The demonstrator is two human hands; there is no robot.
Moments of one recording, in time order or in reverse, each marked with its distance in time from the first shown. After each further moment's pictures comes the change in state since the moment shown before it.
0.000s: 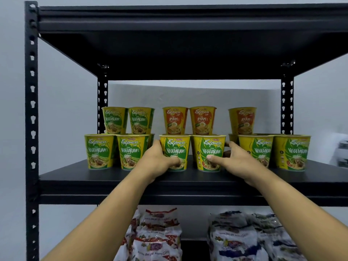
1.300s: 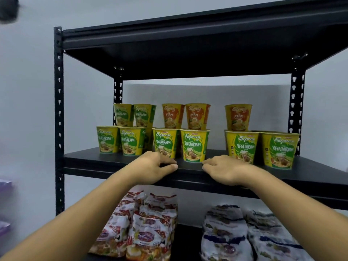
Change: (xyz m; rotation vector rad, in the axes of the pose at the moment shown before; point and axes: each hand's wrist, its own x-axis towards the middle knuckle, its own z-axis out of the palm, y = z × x) left_hand -0.086 0.046 0.027 0.720 -0.201 0.109; right_hand -0.039 -0.002 -0.064 -0.767 -0.545 -0.237
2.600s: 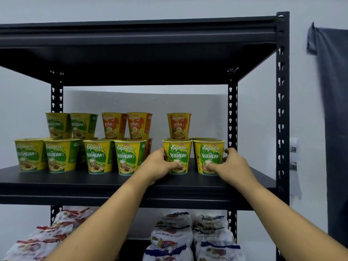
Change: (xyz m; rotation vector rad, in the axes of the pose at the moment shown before) left_hand 0.124 0.173 0.083 -0.691 0.112 -0.087; right_hand -0.040 0.200 -0.015 0.531 0.705 0.333
